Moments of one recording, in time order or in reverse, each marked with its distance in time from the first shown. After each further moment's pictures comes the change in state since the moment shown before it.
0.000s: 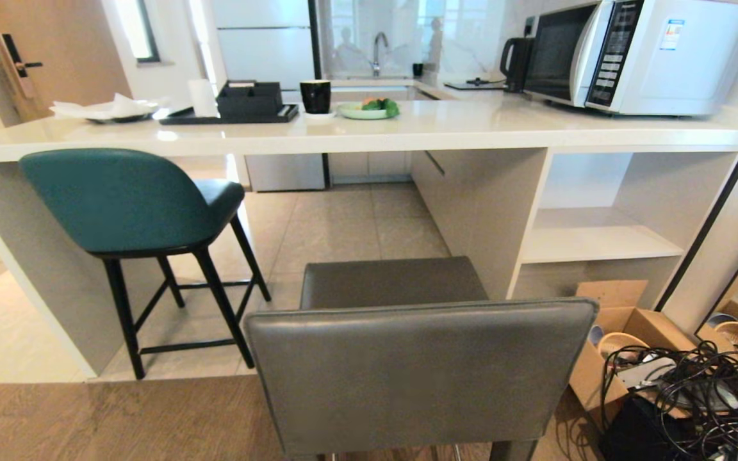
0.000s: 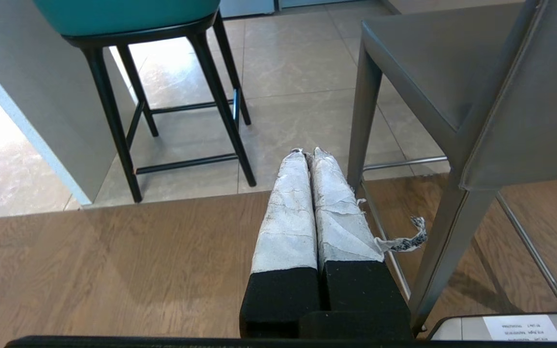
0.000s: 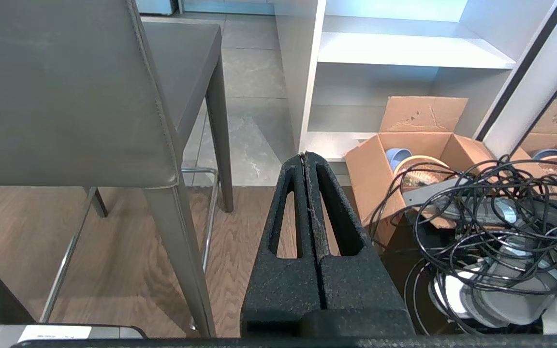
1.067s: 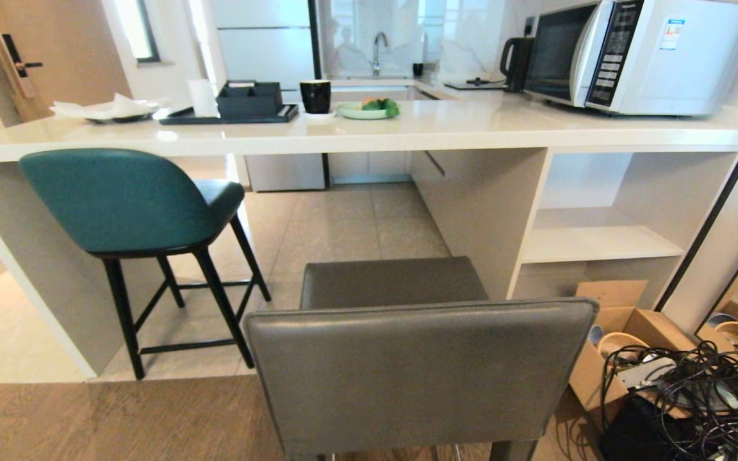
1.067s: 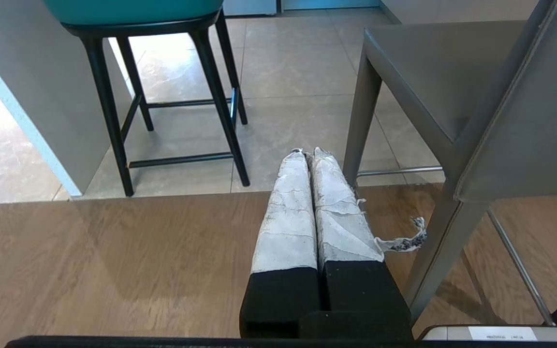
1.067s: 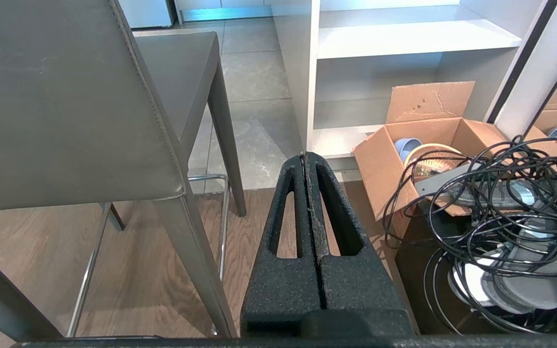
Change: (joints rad) left arm 0.000 0.000 0.000 -0.006 0.017 -0.057; right arm 0.000 0.000 -0.001 0.000 -0.023 0.086
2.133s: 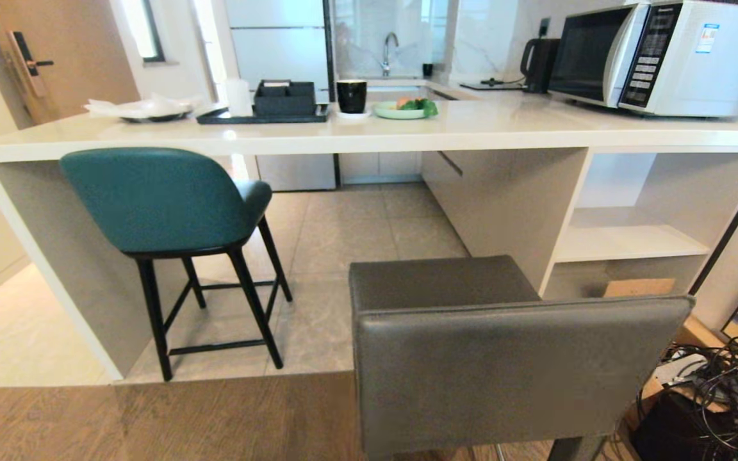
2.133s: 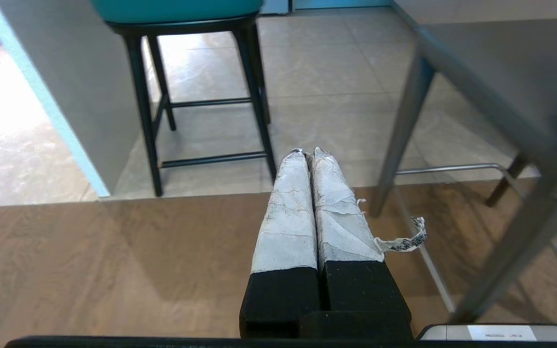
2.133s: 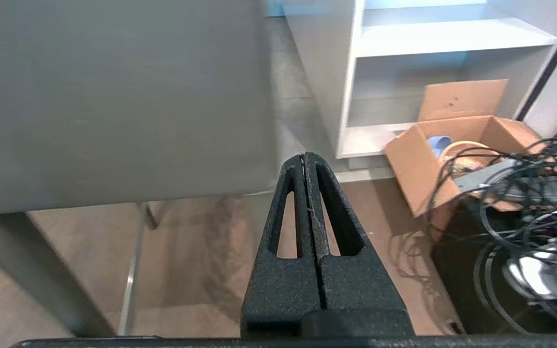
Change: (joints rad) left arm 0.000 0.000 -0.002 0.004 -0.001 0.001; right arm 0.000 0.000 0.000 0.000 0.000 -0.001
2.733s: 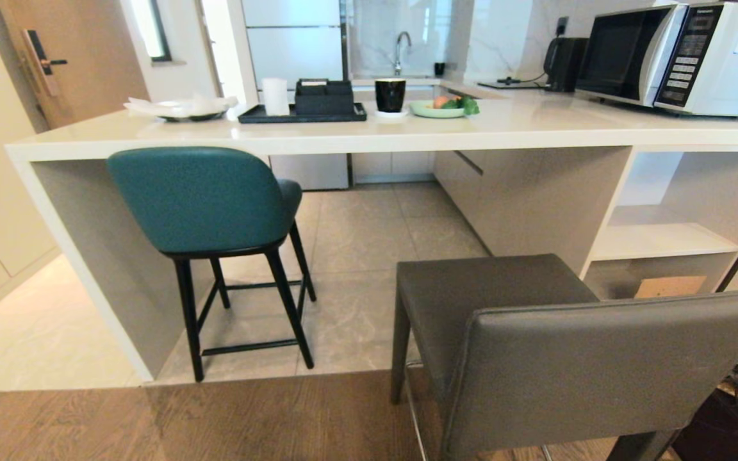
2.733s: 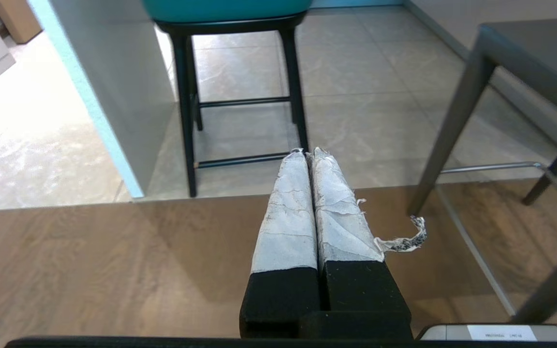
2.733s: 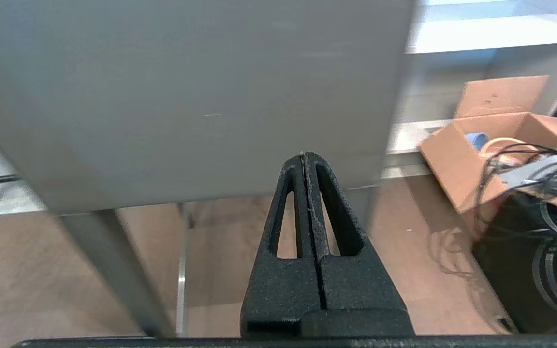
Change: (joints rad) left arm -0.002 0.000 0.000 0.000 0.000 0.000; right arm 0.000 0.000 -0.001 0.000 0.000 0.001
